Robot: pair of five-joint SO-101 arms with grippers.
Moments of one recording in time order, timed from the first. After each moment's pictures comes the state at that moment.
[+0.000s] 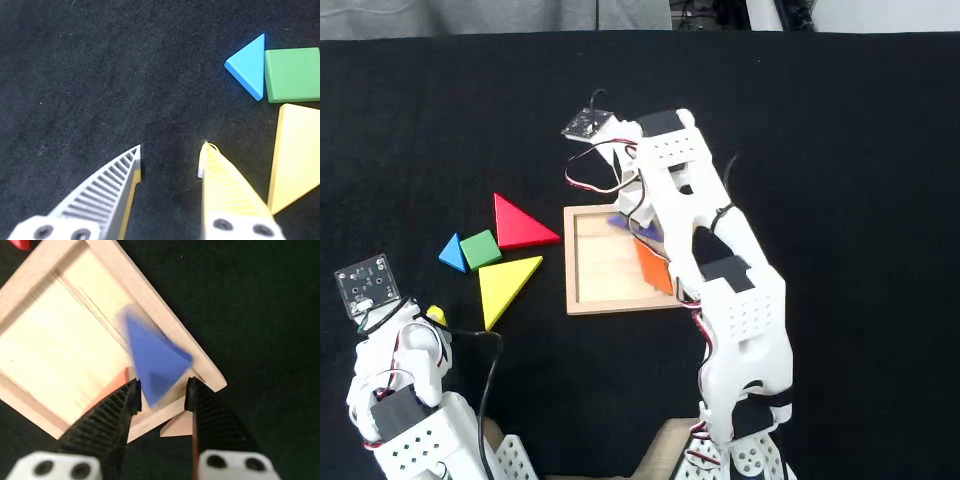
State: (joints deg) left arm -38.1 -104.0 96.2 65.6 -10.2; right arm -17.6 35.9 -23.3 84.8 36.4
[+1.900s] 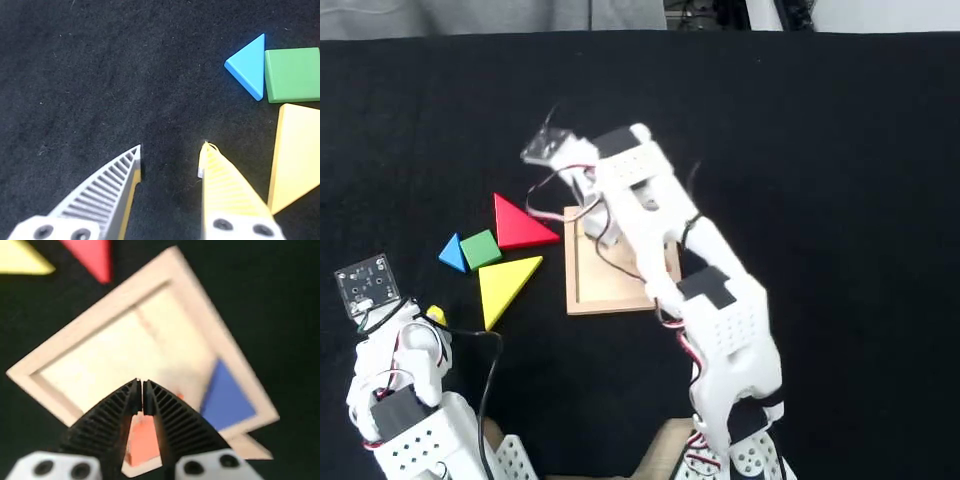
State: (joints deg) left arm -38.1 -104.0 96.2 65.6 -10.2; right arm -27.2 33.5 -17.1 83.4 31.7
